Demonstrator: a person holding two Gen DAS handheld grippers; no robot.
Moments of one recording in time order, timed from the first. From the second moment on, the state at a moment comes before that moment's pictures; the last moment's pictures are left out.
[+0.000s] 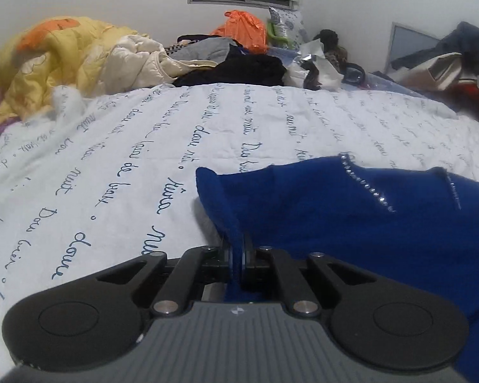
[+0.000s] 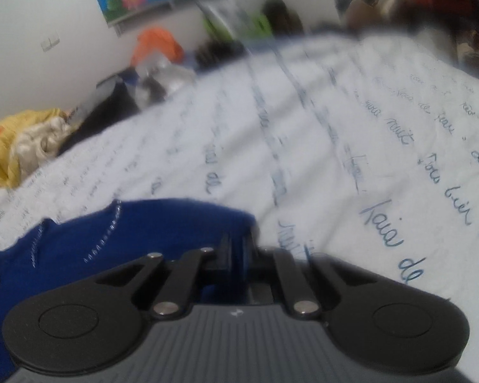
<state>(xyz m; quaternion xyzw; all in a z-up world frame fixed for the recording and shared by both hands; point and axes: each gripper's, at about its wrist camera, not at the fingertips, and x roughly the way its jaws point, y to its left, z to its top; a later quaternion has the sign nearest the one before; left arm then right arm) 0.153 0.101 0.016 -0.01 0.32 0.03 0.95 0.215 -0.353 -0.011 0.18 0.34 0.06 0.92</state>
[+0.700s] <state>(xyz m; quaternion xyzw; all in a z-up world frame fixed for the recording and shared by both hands) 0.175 0.033 0.010 0.04 0.31 -0.04 0.95 0.218 -0.251 -0.003 -0.02 0.32 0.11 0.94</state>
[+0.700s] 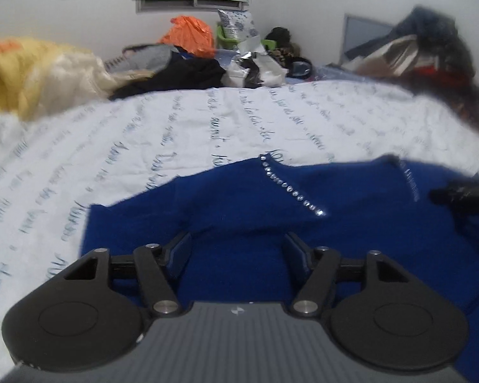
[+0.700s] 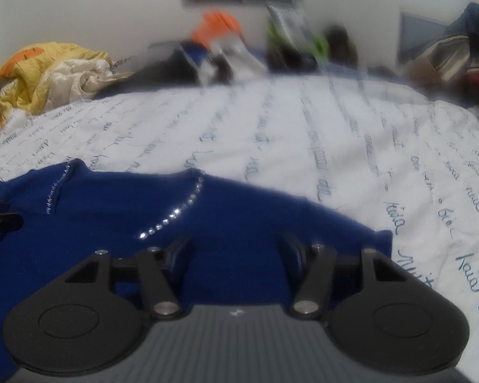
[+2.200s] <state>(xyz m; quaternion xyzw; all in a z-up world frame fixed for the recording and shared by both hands) -0.172 0.161 -0.007 -0.39 0.50 -0.15 0.76 -0.139 -0.370 0.001 0.34 0.50 0.21 0.77</state>
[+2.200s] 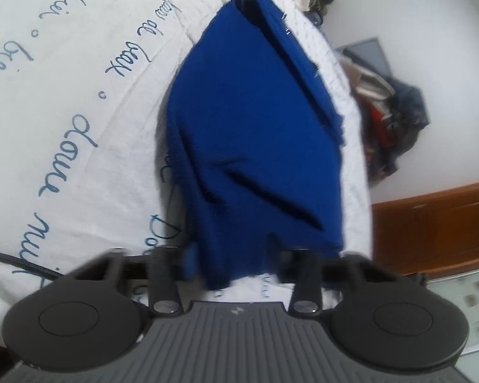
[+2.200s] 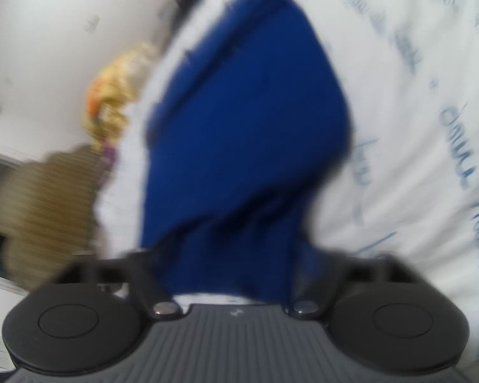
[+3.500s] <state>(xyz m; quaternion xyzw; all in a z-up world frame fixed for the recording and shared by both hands) -0.060 0.046 0.004 0.02 0.33 -0.06 0.94 -0.013 -0.275 -0.004 -0.01 0.34 0.08 0.94</state>
